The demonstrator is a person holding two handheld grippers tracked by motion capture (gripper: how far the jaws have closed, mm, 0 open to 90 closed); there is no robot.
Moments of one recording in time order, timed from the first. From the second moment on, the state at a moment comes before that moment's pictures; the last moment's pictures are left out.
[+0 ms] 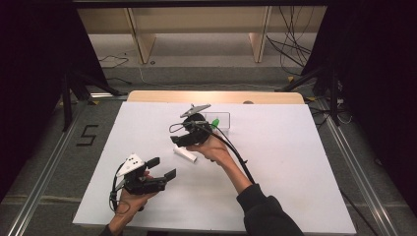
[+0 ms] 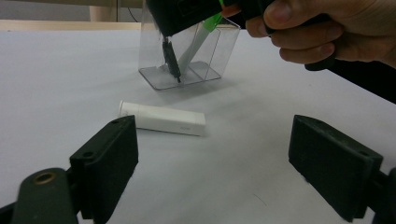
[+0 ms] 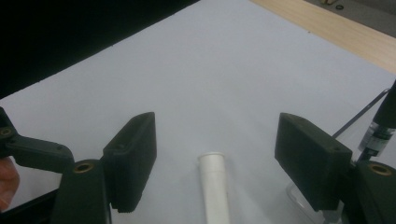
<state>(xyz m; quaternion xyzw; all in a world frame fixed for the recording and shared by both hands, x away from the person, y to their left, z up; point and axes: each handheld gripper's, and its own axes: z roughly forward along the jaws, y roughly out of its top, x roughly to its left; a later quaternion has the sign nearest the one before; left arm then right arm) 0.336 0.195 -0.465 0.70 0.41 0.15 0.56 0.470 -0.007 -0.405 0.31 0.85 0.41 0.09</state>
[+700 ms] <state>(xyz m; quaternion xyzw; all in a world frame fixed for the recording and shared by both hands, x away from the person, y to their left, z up) 0.335 0.197 -0.464 0.70 0.41 0.16 0.56 0.481 0.008 -0.433 0.31 0.88 0.36 0.06</state>
